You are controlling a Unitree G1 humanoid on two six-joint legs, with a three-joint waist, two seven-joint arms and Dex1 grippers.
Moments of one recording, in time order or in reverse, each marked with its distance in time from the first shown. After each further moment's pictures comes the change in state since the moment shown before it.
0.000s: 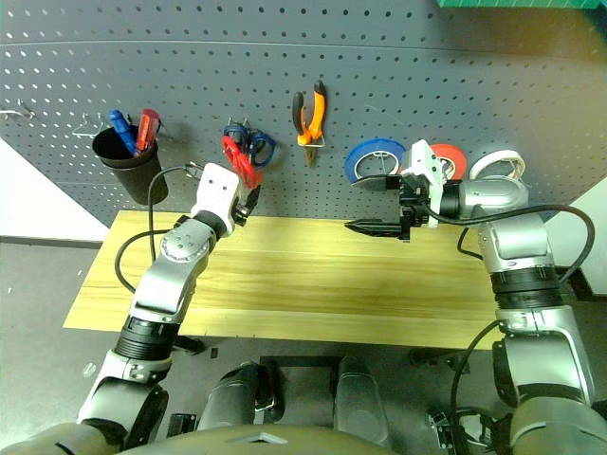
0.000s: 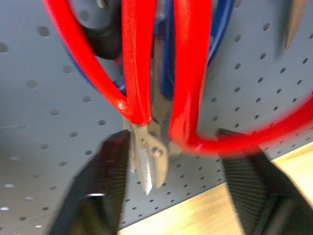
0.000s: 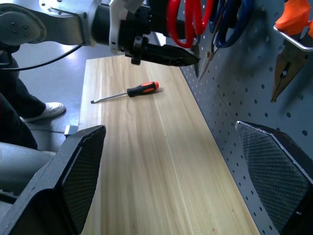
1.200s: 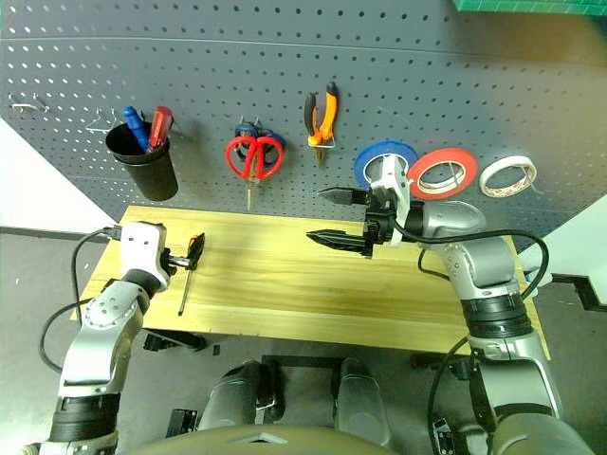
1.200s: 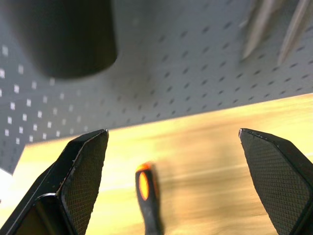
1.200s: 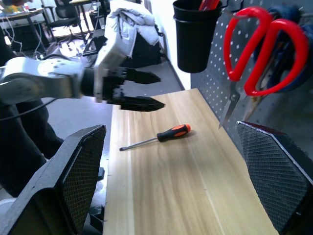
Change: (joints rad) left arm 0.349 0.119 0.261 -0.085 -0.147 -0.003 -0.062; right arm 0.136 0.143 0.015 -0.274 0.128 0.168 -0.191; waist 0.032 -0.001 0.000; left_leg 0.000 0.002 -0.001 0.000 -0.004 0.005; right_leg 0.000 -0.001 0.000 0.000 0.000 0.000
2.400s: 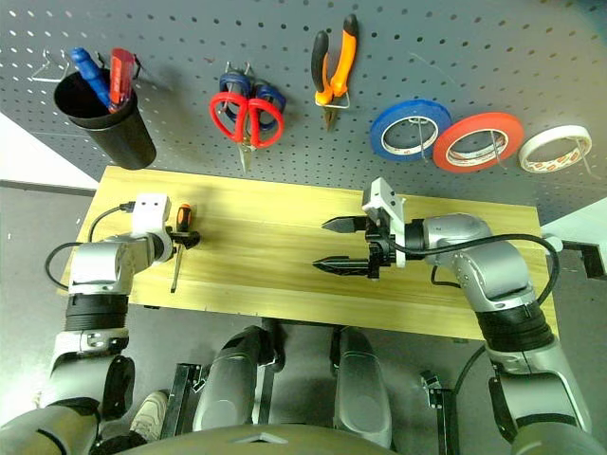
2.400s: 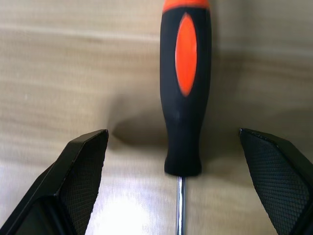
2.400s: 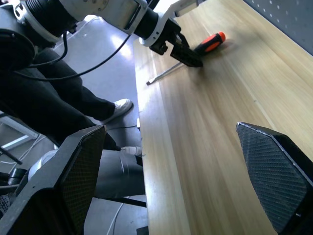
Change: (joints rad) left arm -0.479 0.061 0.025 0.392 -0.037 0.605 0.062; right arm 0.054 -0.118 0.041 -0.117 0.007 0.201 -0.005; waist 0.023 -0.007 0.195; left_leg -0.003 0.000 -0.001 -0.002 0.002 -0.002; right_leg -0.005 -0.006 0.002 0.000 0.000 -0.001
